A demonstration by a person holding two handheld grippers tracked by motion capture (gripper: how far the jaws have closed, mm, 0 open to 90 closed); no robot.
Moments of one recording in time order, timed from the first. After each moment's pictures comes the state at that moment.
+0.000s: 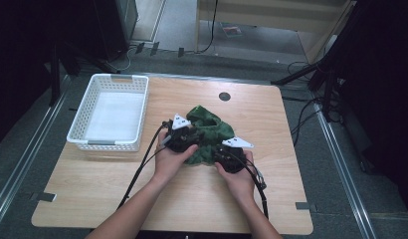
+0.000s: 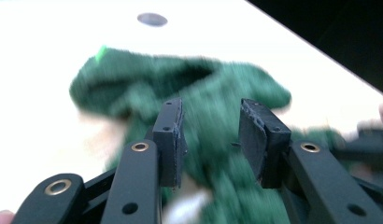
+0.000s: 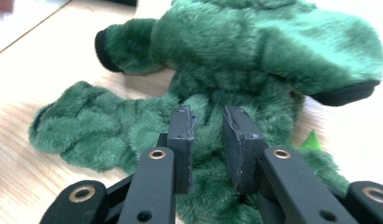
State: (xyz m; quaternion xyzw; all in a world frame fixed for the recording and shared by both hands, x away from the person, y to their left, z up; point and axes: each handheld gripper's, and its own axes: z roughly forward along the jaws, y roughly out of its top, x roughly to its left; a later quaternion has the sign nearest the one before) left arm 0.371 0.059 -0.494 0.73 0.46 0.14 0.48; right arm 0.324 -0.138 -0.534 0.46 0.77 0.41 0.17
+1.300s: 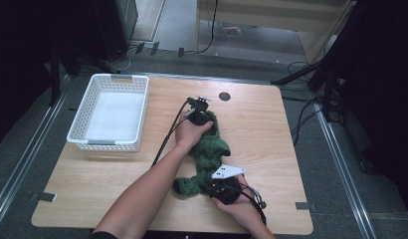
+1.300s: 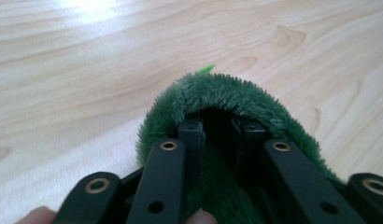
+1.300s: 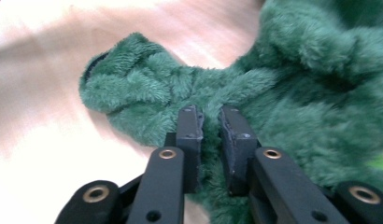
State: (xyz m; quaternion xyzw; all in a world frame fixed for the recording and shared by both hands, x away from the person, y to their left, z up) left arm 0.481 0.006 -0.523 0.77 0.52 0.09 0.36; right arm 0.247 -0.131 -0.547 0.33 0.85 0.40 0.06
